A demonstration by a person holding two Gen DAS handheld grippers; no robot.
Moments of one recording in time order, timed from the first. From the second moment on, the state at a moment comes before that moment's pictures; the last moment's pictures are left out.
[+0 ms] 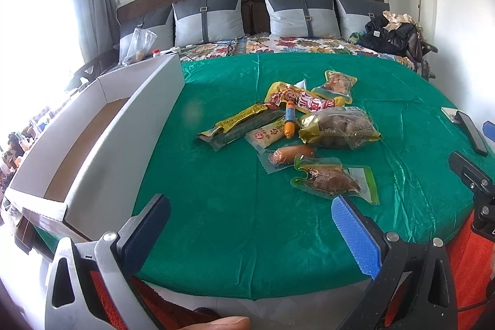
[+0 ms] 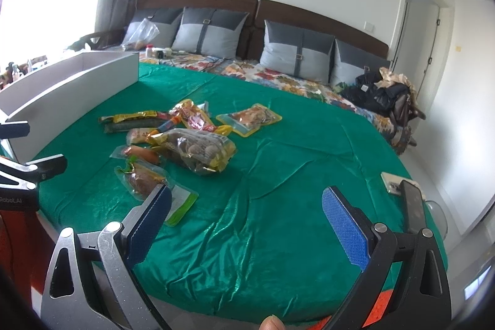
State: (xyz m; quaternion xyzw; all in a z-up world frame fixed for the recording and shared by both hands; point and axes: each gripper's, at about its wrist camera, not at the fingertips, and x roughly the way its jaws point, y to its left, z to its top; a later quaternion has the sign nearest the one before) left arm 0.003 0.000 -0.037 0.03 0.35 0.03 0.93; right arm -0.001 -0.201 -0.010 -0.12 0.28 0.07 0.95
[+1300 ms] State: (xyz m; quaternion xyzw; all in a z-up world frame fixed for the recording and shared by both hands) left arm 0.078 0.048 -0.129 -0.01 0.48 0.01 0.87; right arm 0.066 -0.133 -0.067 -0.18 0.43 0.28 0.84
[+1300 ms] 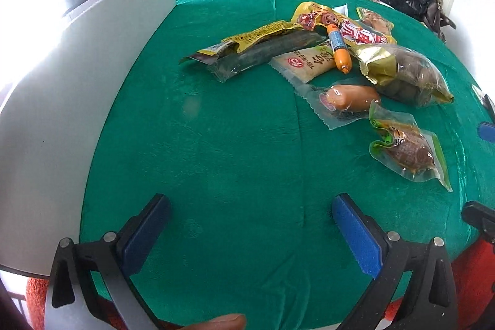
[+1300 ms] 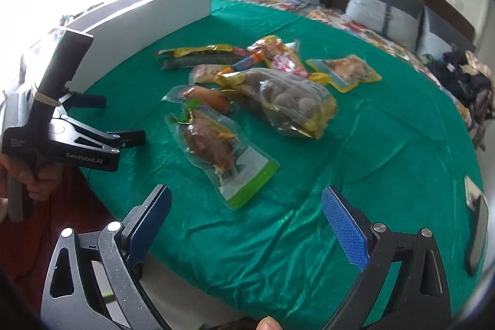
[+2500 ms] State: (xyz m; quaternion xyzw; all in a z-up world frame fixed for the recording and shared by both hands) left arm 0.074 0.058 -0.129 -0.01 0.46 0.00 0.89; right arm 0.120 -0.304 -0.099 -0.02 0.51 0.05 0.86
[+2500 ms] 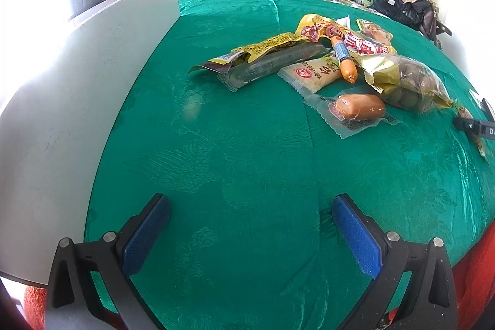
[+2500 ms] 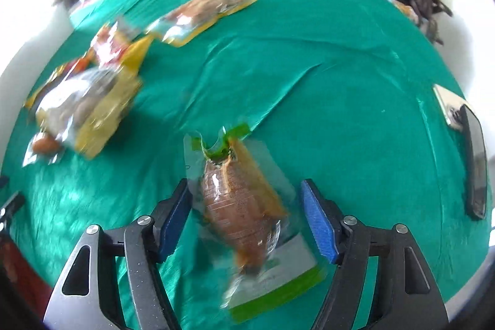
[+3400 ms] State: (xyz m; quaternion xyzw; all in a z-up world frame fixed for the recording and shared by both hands) left arm 0.130 -0.033 -0.105 0.10 0.54 -0.31 0.78; right arm 0.157 -0.292 -0.110 -0.02 0.46 0.07 0.89
